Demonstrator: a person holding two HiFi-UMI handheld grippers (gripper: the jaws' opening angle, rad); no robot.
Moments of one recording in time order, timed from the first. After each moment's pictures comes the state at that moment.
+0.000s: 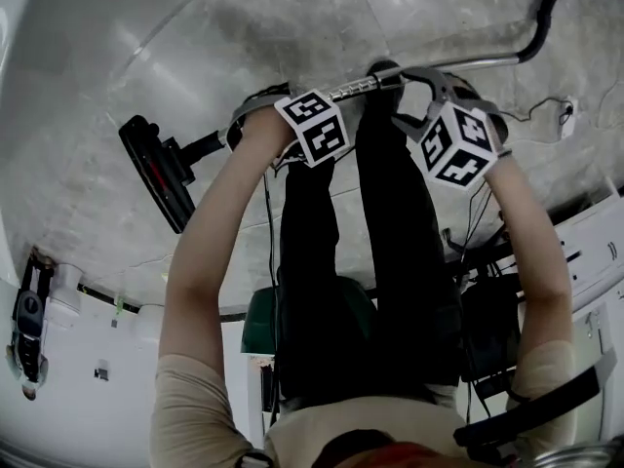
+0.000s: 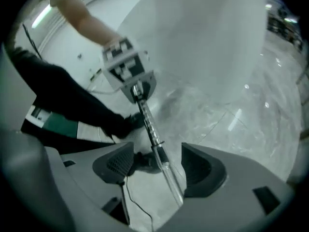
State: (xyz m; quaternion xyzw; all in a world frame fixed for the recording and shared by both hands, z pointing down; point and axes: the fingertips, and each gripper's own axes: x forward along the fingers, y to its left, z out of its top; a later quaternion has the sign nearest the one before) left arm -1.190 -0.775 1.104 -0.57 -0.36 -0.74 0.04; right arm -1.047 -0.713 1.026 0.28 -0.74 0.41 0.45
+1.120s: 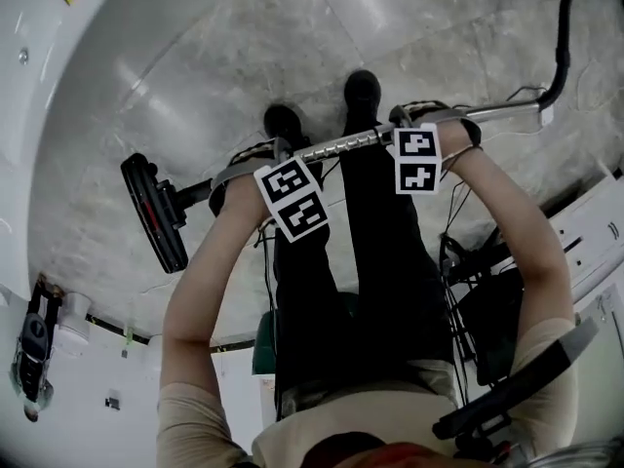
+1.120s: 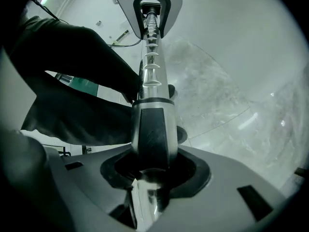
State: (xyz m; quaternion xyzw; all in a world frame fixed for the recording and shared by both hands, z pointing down) left arm -1.204 -0.750 0.938 -0.61 -0.39 -0.69 0.05; right arm -1.072 -0.619 0.981 0.09 -0.71 0.38 0.58
